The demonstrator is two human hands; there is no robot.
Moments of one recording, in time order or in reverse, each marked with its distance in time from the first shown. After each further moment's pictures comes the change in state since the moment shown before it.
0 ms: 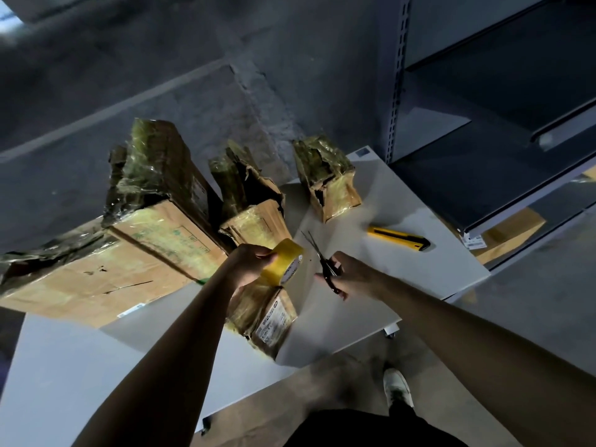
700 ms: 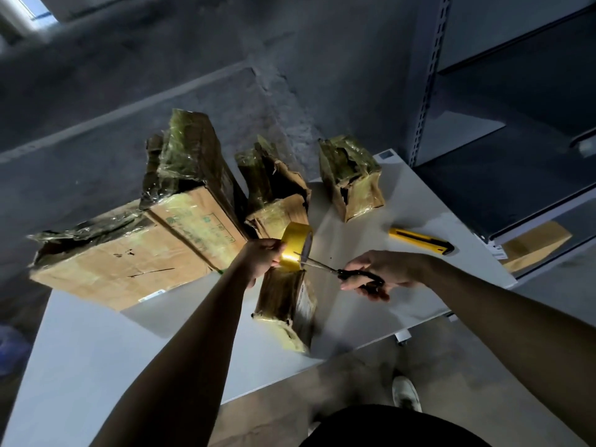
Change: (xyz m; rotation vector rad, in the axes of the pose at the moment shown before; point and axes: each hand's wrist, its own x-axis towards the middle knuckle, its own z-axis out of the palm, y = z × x) left_hand -0.014 -0.019 -0.008 -0.407 0.078 -0.113; right_hand -0.026 -0.033 -0.028 0.005 -0.441 0.005
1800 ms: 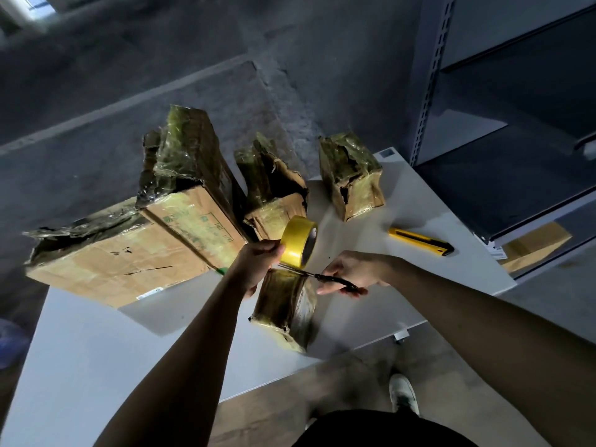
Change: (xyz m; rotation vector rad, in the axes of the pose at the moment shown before) left_hand -0.007 -0.012 0.003 -0.222 -0.023 0.116; right_hand 0.035 -0.016 0.016 -0.251 0.069 -0.012
